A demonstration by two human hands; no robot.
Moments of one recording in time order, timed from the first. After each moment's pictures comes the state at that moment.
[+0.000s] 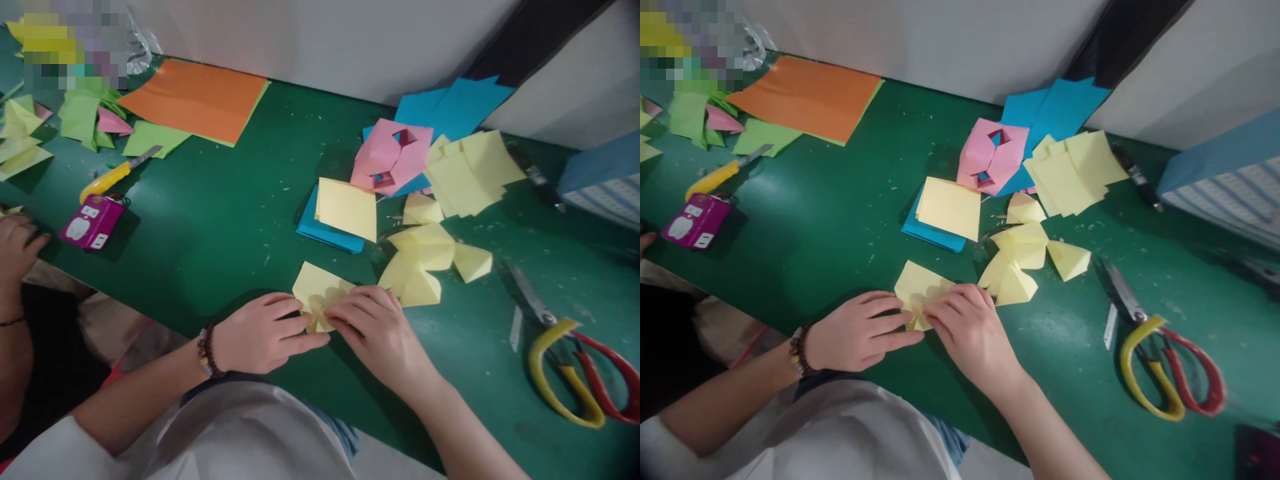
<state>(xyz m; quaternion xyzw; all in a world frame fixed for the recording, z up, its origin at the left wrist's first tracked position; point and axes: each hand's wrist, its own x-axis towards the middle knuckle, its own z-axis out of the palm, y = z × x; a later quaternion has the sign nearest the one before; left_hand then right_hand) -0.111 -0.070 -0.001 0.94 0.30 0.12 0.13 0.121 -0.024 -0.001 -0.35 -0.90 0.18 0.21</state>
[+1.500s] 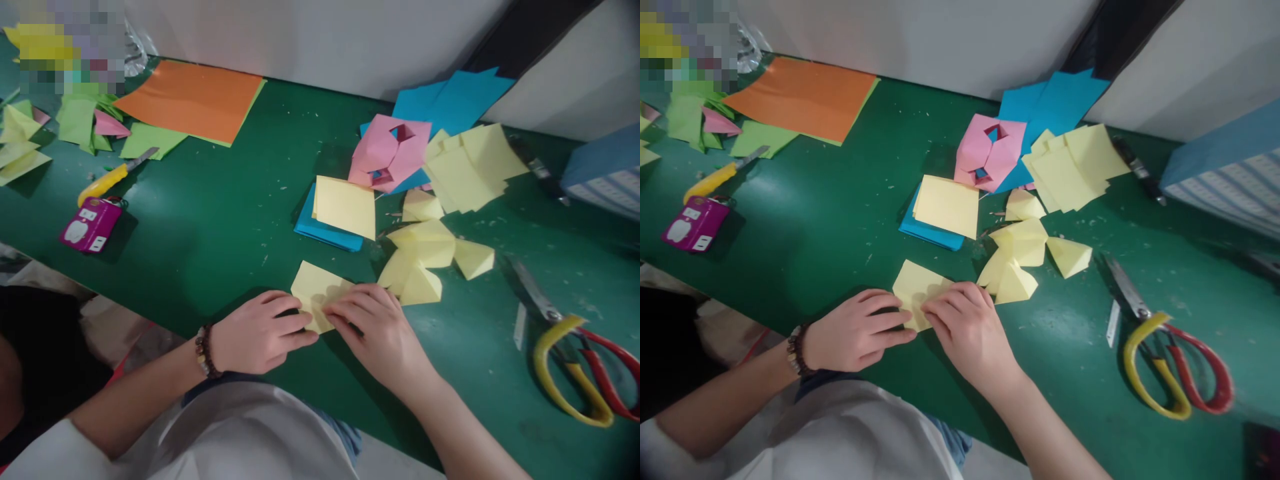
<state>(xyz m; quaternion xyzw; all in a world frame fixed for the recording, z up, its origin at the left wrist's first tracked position) -0.112 -0.069 0.002 0.93 0.32 0.10 0.17 0.118 -0.026 -0.003 -0.38 -0.88 0.18 0.21</state>
